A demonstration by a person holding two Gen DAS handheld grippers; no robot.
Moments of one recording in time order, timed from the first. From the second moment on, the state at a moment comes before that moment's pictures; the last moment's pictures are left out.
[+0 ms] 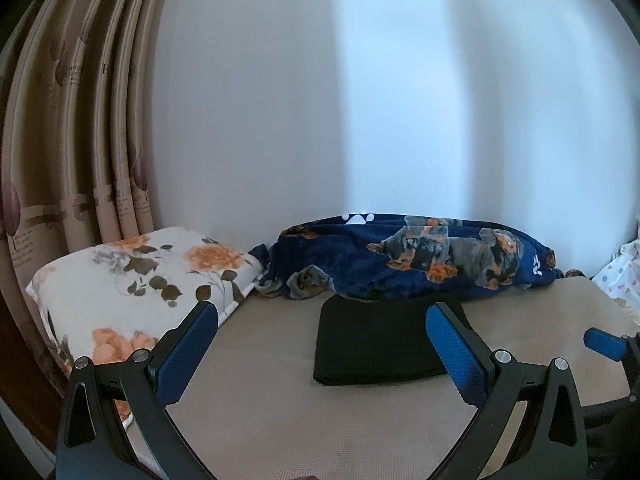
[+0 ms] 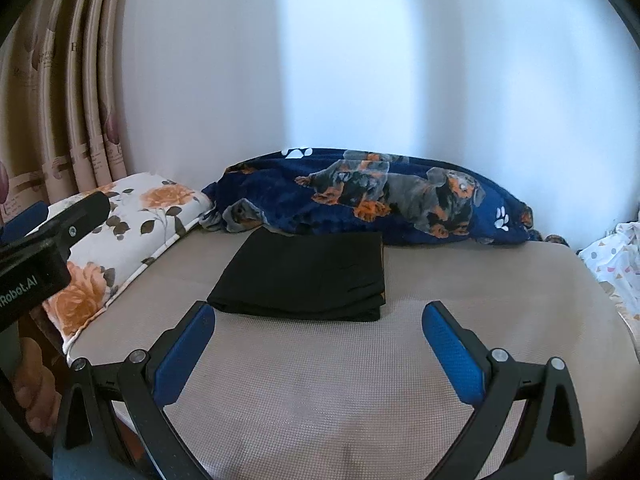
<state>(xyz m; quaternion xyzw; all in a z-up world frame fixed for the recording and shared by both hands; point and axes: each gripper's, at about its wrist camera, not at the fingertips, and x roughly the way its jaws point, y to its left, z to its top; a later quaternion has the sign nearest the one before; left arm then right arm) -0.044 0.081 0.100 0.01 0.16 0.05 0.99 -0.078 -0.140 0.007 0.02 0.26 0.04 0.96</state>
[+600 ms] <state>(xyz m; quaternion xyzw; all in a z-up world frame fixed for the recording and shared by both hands) -0.028 0.080 0.078 0.01 0.19 0.05 0.98 -0.078 -0.149 0.000 0.04 0.28 0.03 0.96</state>
